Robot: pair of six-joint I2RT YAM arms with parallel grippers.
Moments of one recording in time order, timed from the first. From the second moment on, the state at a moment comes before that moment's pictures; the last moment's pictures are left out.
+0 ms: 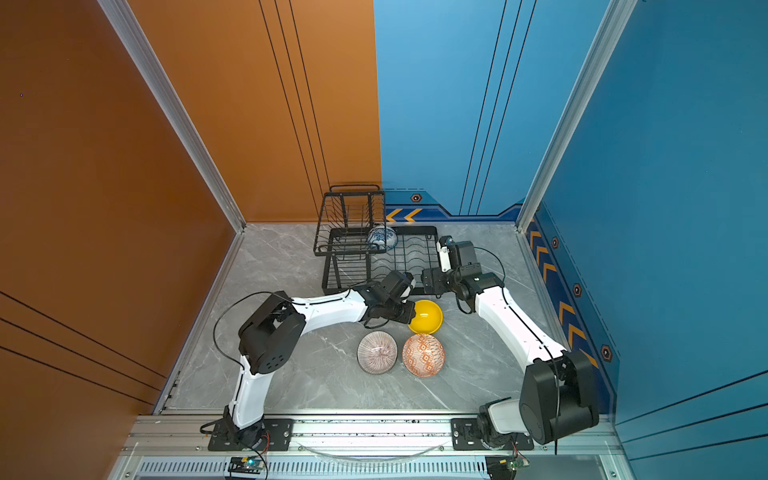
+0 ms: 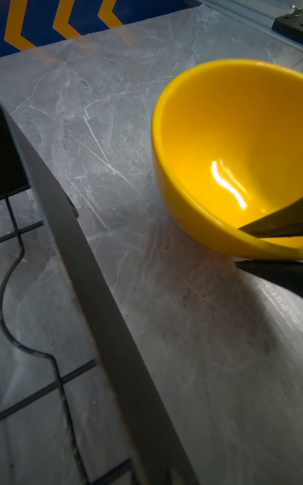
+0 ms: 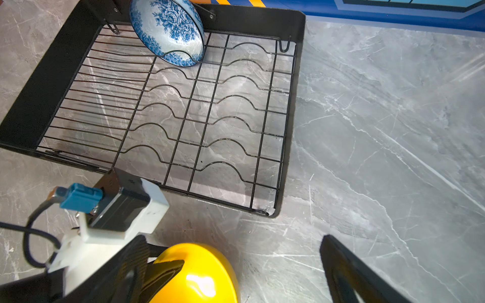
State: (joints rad) left arm -0.86 2.09 1.46 -0.28 0.14 -0.54; right arm 0.27 1.39 1.06 -0.46 -0.04 0.08
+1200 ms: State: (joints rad) left arm -0.84 1.90 1.42 -0.24 -0.01 -0.47; right arm 0.26 1.29 1.05 -0.45 -0.12 0.10
